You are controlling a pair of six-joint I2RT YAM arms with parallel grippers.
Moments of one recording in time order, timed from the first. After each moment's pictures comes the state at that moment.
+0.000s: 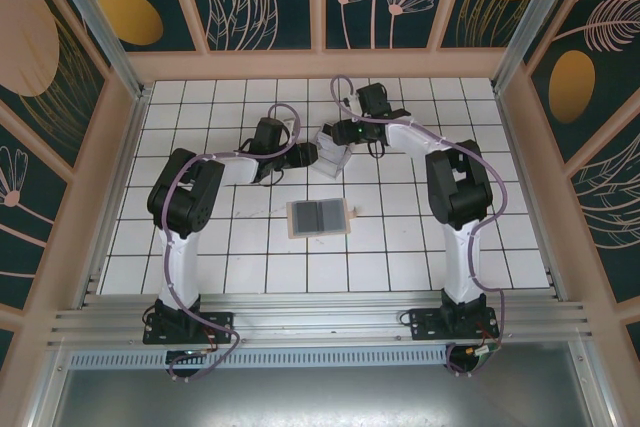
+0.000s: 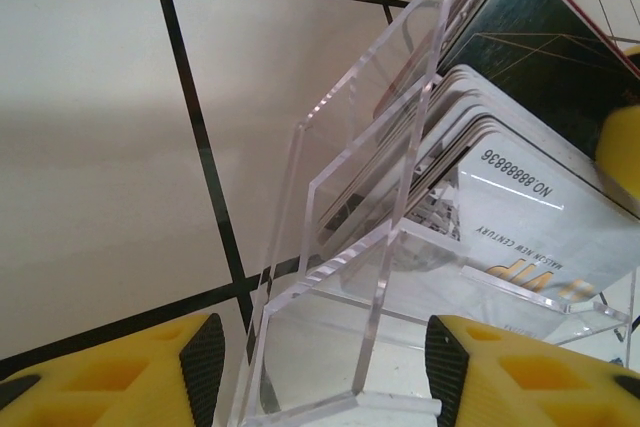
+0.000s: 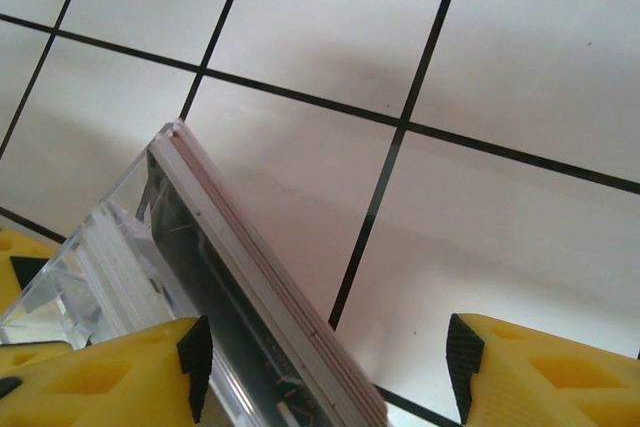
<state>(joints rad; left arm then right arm) -0.42 2.11 1.22 0.22 0.37 -0.51 0.41 2.12 1.61 -0.36 -0.18 0.13</state>
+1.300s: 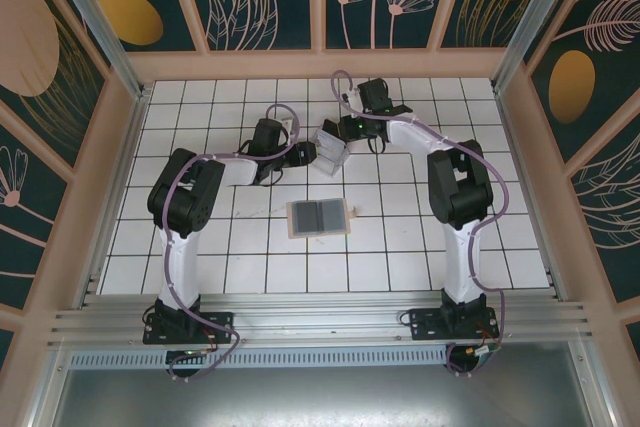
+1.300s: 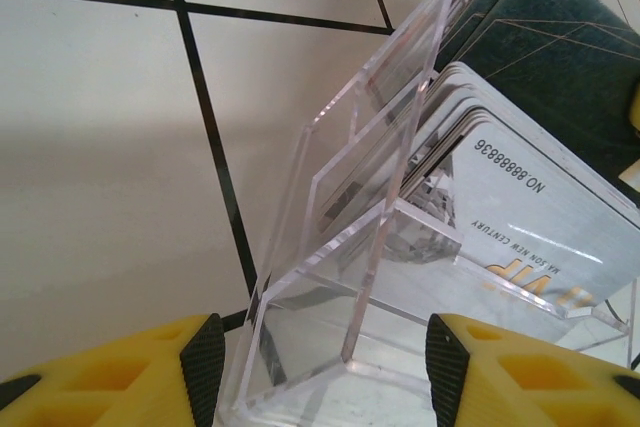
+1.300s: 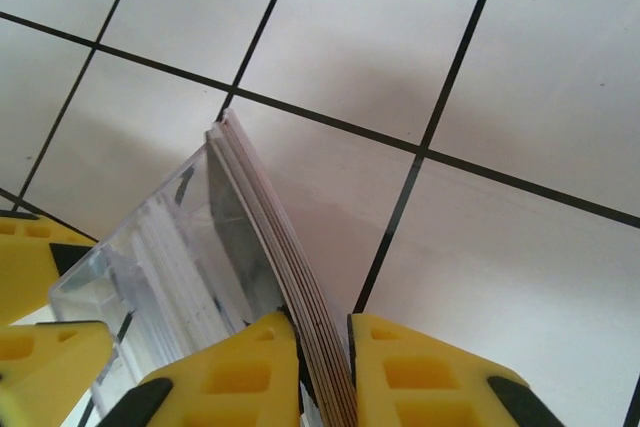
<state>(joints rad) -0.42 2.12 1.20 0.28 0.34 -0.51 0.40 2.12 1.64 -0.38 -0.22 0.09</state>
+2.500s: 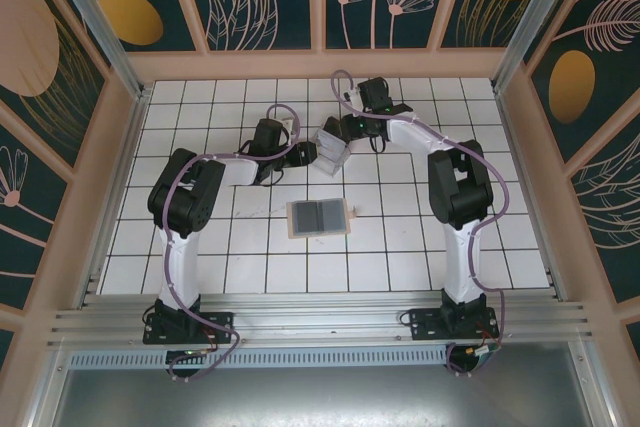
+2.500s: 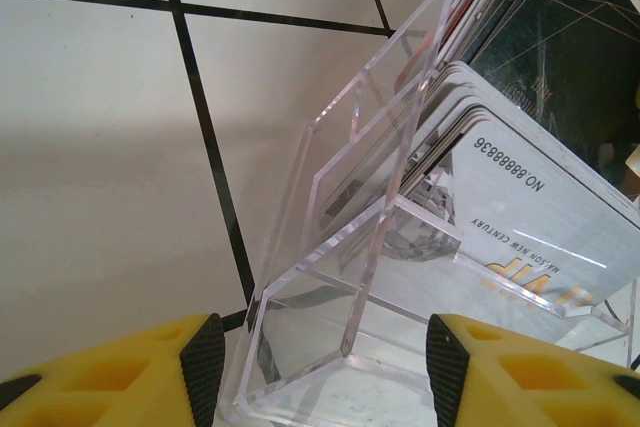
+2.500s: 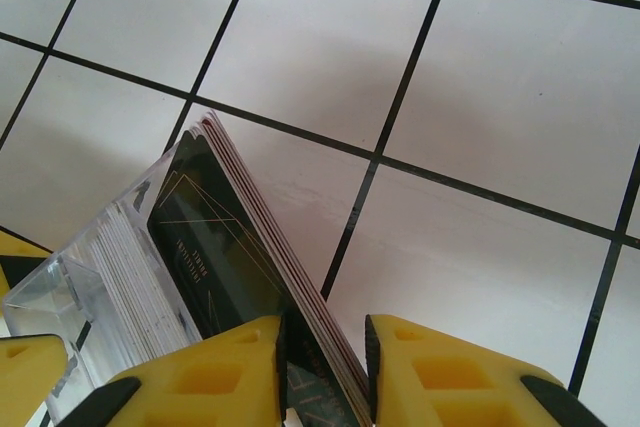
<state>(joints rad) -0.42 2.12 1.20 0.28 0.34 -0.51 0.40 2.12 1.65 -0.40 -0.15 0.07</state>
